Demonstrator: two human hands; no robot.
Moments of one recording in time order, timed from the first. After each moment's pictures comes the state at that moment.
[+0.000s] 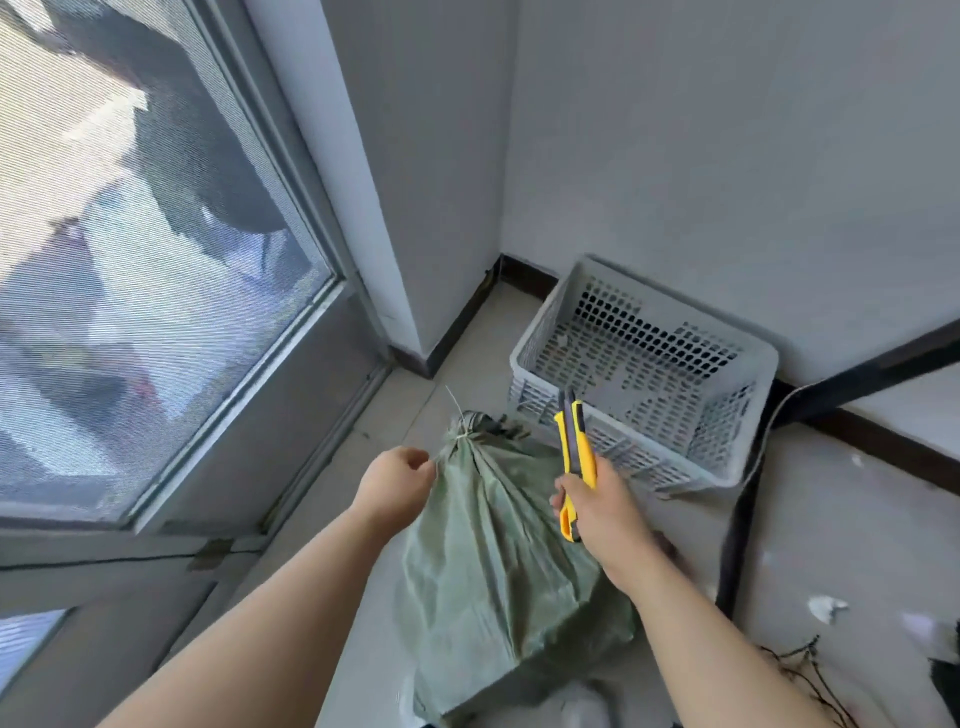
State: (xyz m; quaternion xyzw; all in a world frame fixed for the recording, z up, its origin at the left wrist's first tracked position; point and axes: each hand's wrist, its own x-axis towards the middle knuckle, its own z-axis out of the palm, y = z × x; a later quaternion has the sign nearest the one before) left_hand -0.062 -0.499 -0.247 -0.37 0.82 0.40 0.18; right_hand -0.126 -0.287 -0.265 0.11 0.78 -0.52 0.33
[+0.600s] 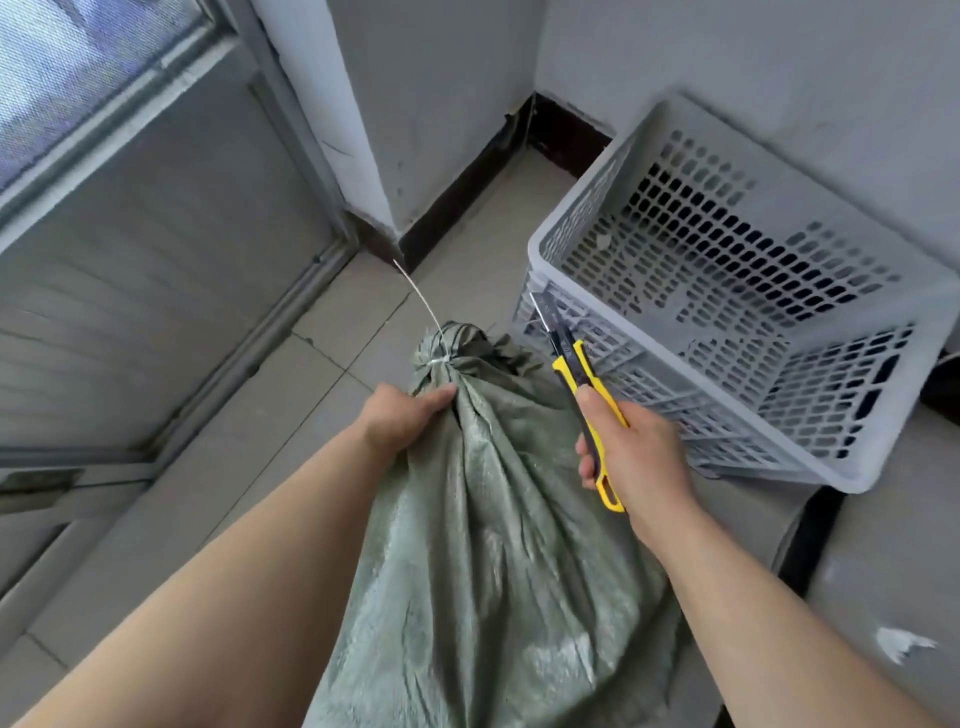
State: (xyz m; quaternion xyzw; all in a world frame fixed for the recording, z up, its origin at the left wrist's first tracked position) left_hand -0.135 -0.495 -0.521 -0.54 0.65 0.47 0.25; right_hand -0.200 -0.289 -0.463 0.13 0.78 -0.51 0.32
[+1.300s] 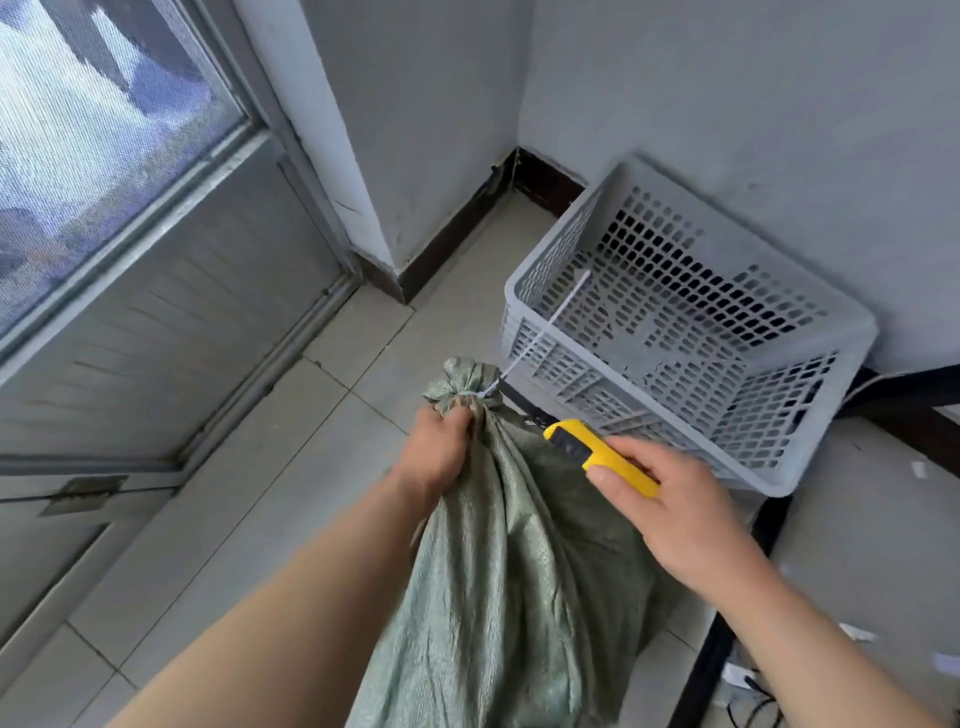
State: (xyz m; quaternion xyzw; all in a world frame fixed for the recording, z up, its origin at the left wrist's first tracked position) left_hand -0.140 -0.429 -0.431 -0.51 0.58 0.62 0.13; right_hand -0.205 -0.220 -0.358 -0.15 0.90 -0.27 0.32
